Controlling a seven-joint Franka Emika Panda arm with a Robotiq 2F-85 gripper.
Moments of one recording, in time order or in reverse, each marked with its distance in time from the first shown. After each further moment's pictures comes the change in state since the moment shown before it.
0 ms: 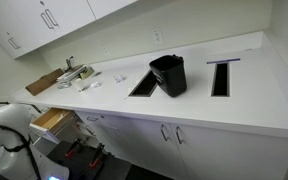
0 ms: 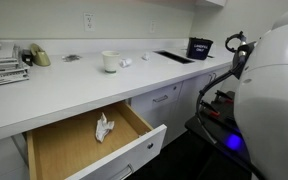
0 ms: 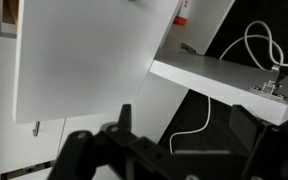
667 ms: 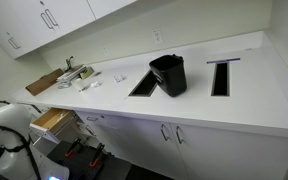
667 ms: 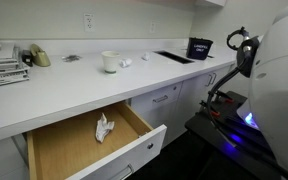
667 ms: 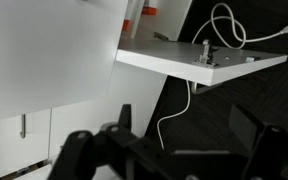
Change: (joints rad) arm -0.021 -0.058 0.106 -0.100 0.024 0.000 0.133
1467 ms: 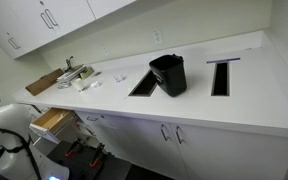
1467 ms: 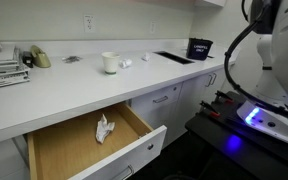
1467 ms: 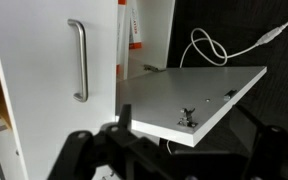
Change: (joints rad) arm -0.035 -0.321 -0.093 -0.511 0.157 0.111 0.367
